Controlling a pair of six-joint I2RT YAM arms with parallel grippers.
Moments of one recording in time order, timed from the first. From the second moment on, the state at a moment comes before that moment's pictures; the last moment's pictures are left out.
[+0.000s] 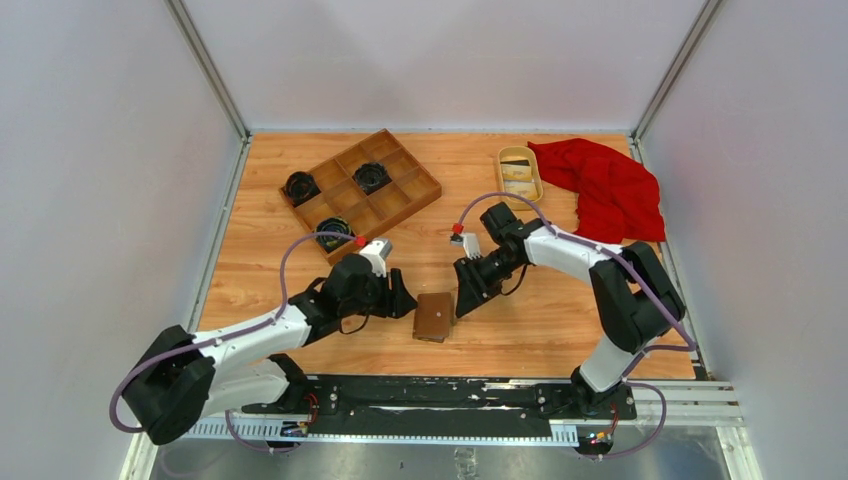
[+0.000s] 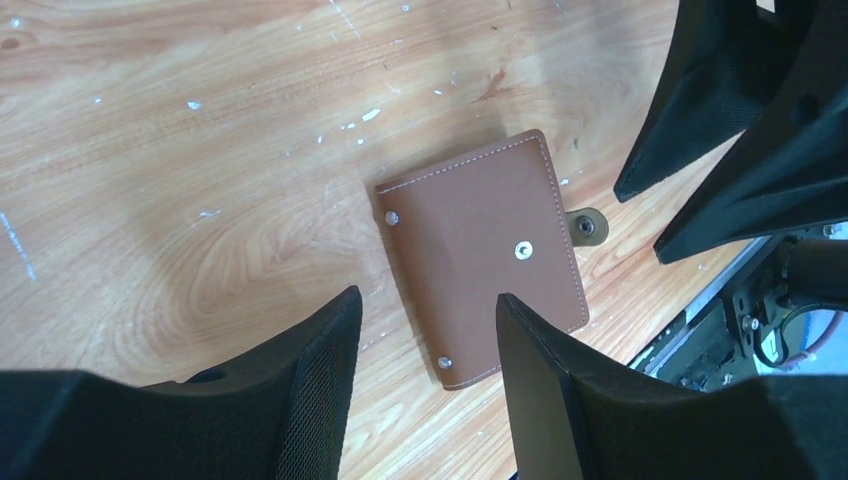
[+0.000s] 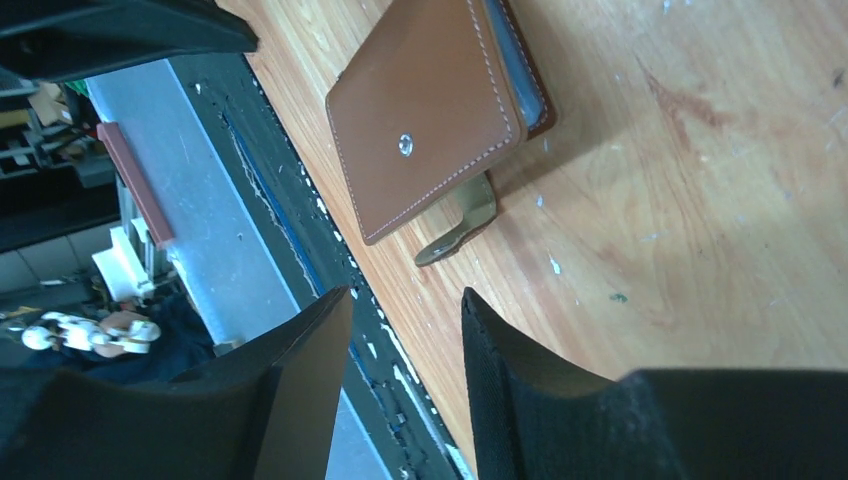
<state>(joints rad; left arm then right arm) -0.74 1.10 0.39 0.12 0.13 -0.60 0.54 1.65 0.98 -0.63 -0.83 -0.06</state>
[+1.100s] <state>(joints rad) -0.83 1.42 0.46 0.25 0.22 -0.63 0.57 1.91 1.34 -0.75 -0.57 -0.22</state>
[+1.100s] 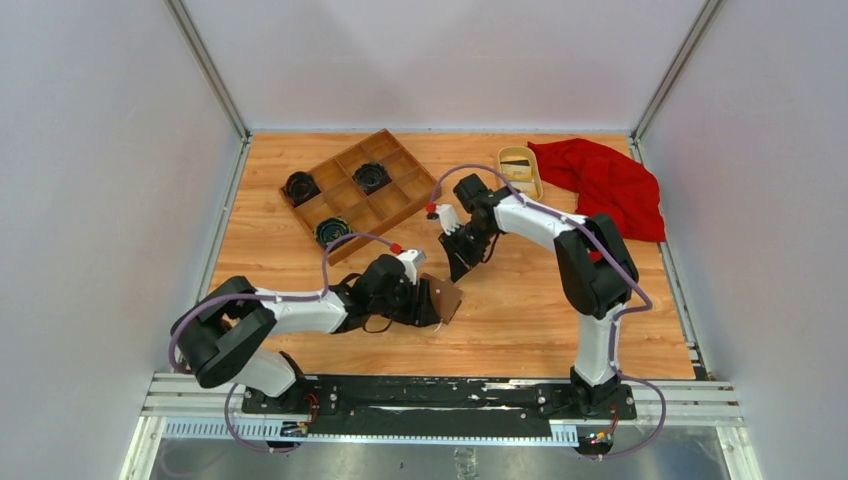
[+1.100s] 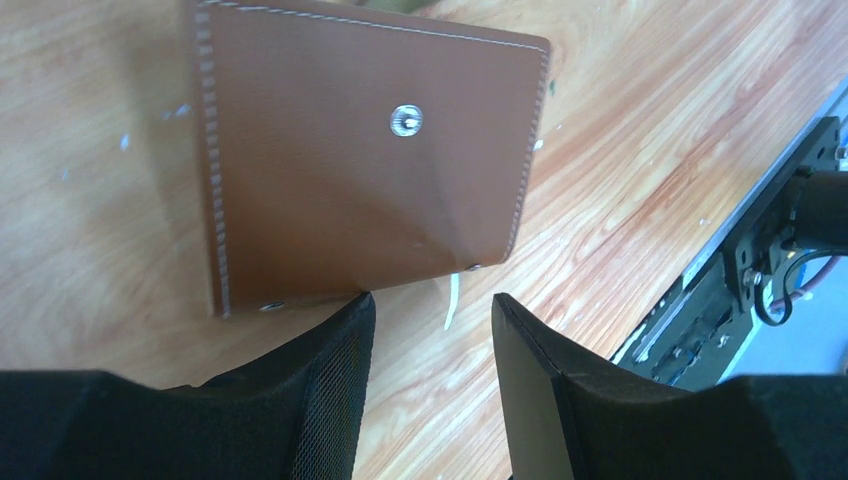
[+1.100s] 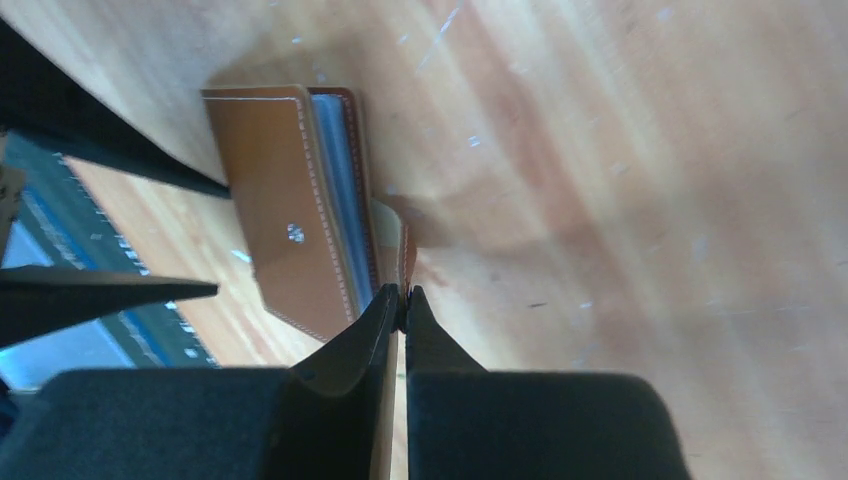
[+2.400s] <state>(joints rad) -0.56 1.19 0.86 -0.24 0.37 -0.15 0.48 1.73 1.28 -0.71 -0.76 -0.49</state>
